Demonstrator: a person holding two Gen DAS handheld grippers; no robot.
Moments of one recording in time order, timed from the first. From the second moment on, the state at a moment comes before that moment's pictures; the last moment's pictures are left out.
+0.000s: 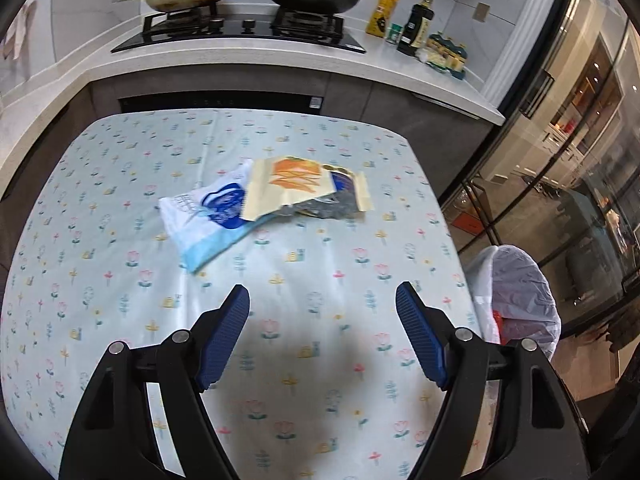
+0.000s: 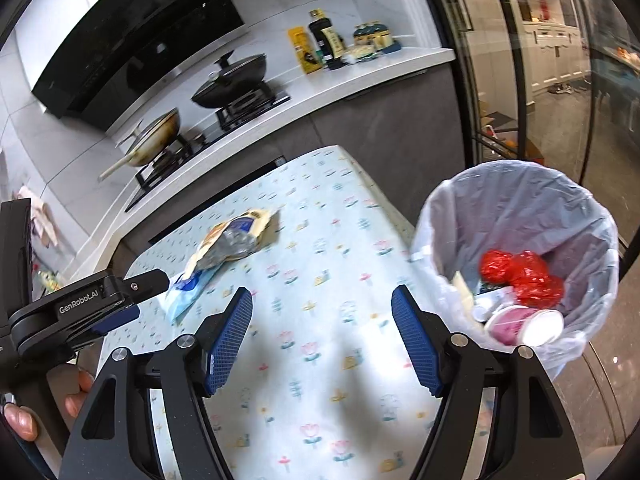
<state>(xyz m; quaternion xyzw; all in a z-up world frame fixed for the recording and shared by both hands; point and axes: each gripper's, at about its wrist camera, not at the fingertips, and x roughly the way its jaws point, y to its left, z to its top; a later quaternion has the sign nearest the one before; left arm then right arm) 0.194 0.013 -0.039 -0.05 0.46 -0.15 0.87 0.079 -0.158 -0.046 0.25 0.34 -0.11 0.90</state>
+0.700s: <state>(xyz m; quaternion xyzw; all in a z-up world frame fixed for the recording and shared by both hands) 0.253 0.116 -0.078 -0.09 0.48 -0.10 0.87 0.178 -0.062 -0.078 0.23 0.38 -0.04 0.90</state>
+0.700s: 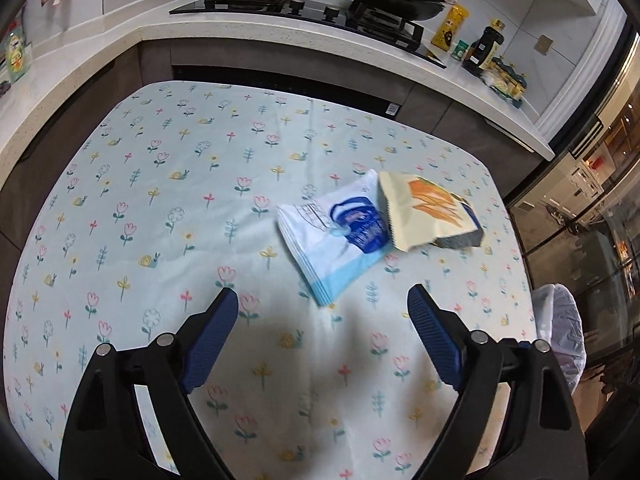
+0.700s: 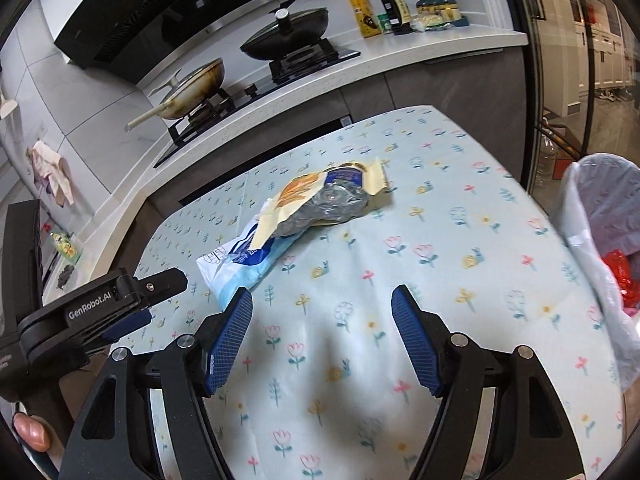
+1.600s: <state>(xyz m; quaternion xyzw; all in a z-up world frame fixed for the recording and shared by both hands) 0.333 0.115 -0.133 -0.13 0.53 -0.15 0.83 0.291 -0.053 -0.116 0.25 0.38 -0.02 0.89</state>
